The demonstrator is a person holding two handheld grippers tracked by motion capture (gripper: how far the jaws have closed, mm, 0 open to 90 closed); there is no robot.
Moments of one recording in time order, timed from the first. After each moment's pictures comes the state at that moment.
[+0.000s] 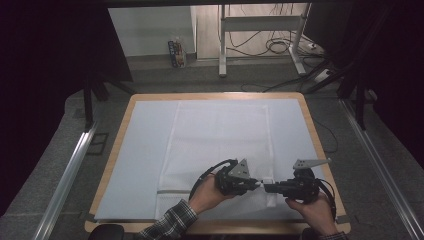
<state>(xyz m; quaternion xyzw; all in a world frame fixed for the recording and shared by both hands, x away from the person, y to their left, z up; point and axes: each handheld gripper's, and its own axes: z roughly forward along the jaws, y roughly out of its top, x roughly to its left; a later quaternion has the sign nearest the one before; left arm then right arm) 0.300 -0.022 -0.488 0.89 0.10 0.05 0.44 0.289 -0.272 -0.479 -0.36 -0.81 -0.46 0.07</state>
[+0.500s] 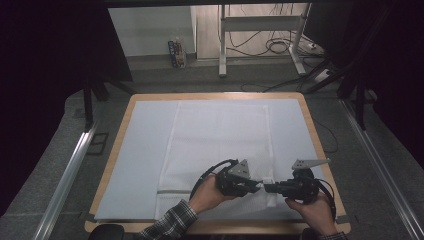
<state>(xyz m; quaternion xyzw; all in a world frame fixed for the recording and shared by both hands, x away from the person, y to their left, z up) 0.303 -0.024 -0.493 0.89 0.10 0.01 0.44 0.288 -0.270 -0.479 -0.36 -0.81 -0.45 0.06</state>
